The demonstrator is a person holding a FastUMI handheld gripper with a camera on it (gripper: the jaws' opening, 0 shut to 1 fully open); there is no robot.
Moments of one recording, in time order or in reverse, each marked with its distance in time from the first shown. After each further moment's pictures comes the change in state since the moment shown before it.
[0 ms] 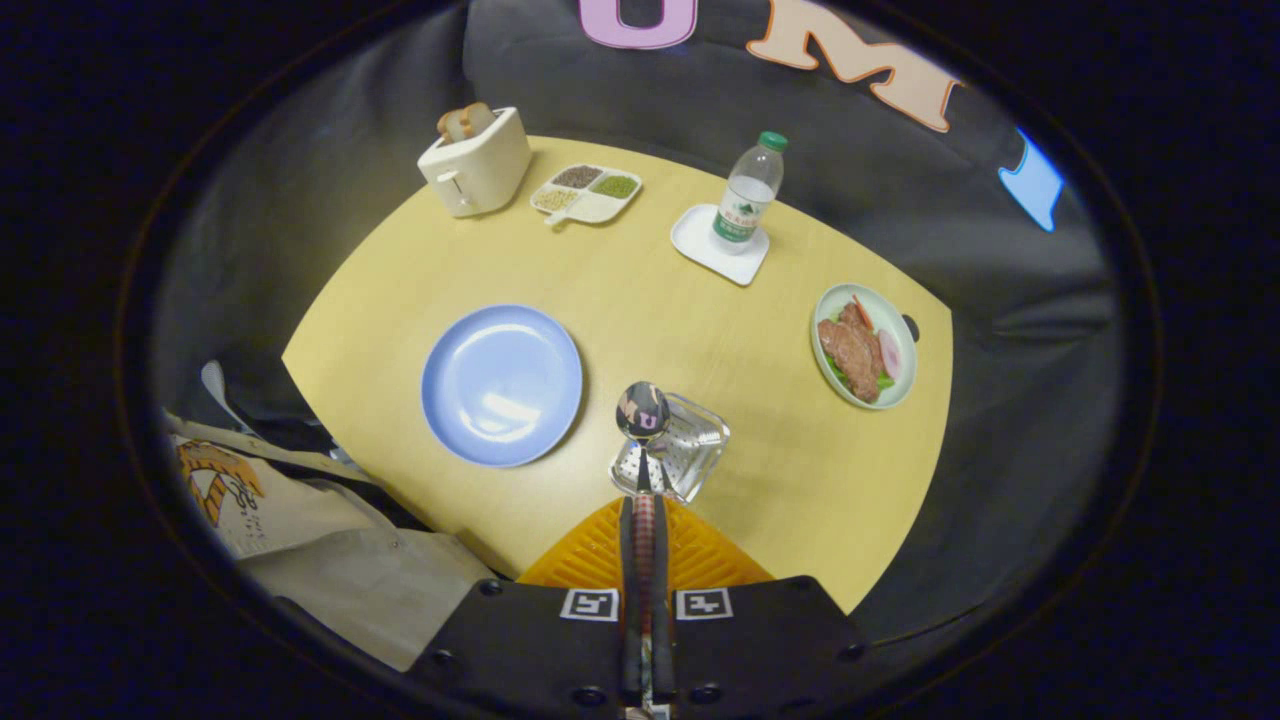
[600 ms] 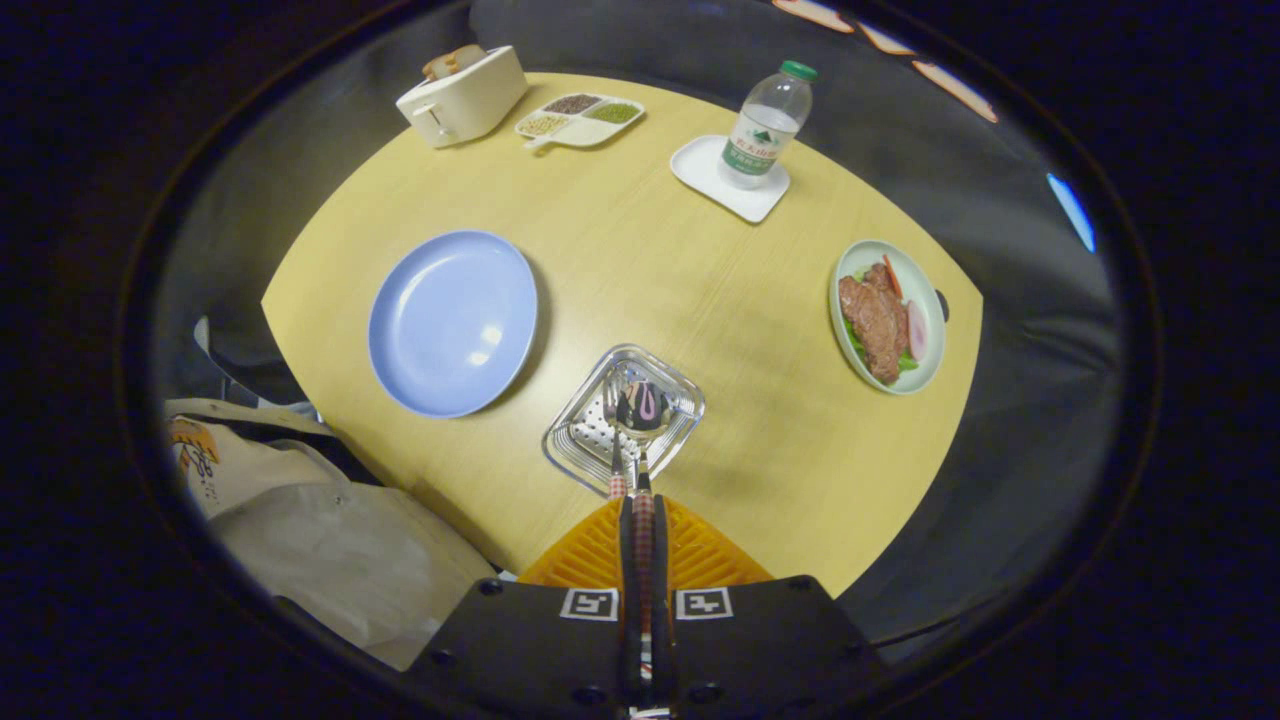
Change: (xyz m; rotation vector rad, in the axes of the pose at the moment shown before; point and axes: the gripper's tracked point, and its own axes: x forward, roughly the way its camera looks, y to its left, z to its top) arm 0.061 -0.020 -0.014 -0.093 0.190 0.048
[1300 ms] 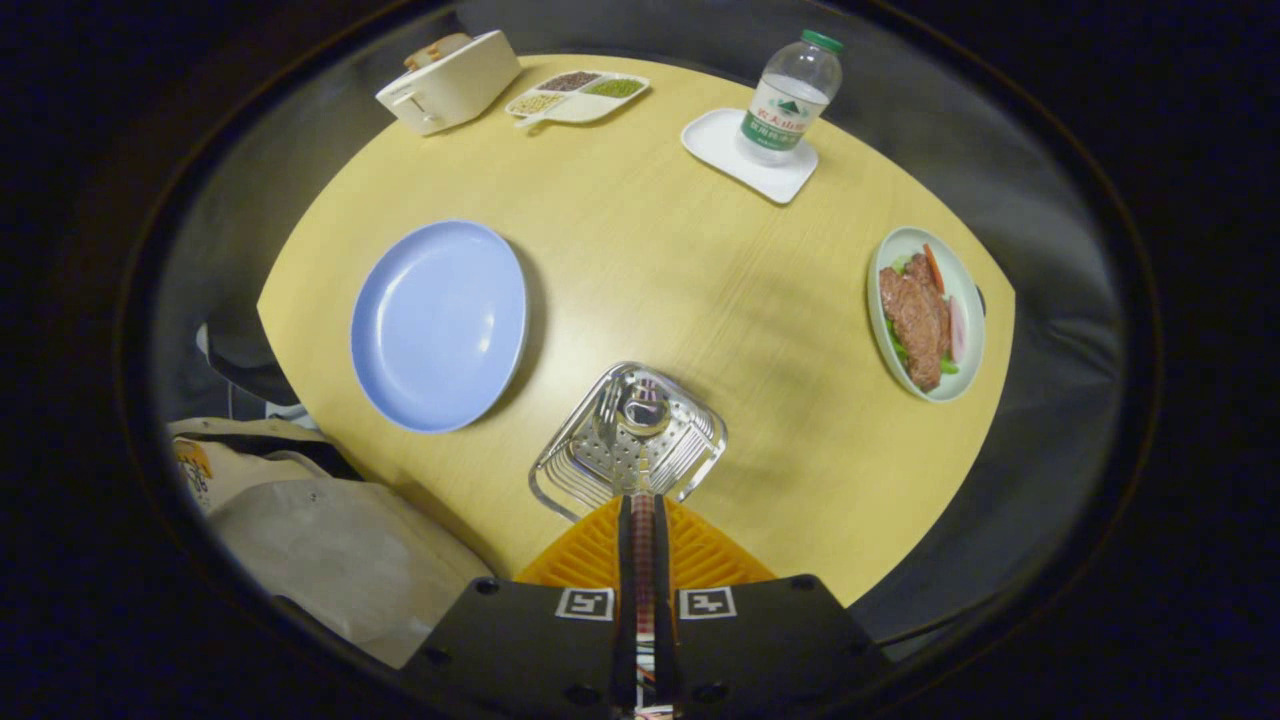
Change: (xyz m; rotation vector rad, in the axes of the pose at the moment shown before) arm 0.034 0.008 0.007 0.031 0.053 0.054
